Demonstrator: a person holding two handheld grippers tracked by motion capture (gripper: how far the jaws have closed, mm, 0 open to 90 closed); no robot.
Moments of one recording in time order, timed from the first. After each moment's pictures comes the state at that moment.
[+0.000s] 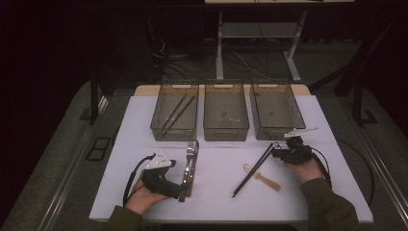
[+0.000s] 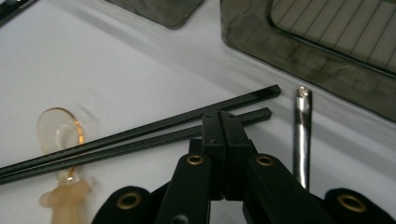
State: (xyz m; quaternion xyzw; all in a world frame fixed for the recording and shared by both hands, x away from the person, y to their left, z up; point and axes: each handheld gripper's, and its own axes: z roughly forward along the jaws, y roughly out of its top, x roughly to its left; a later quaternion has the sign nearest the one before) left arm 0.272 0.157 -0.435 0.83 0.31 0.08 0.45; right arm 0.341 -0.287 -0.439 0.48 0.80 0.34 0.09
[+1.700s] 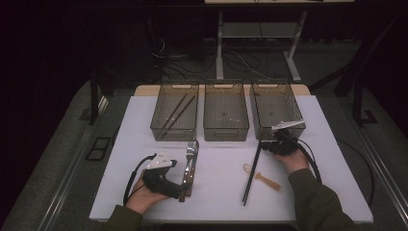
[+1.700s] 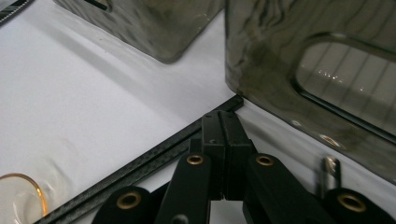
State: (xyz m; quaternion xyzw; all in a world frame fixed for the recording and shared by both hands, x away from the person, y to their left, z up) left arm 0.274 0.156 -0.436 0.84 0.30 0.07 0.45; right arm 0.377 -0.261 -0.449 0.47 0.81 0.35 0.09
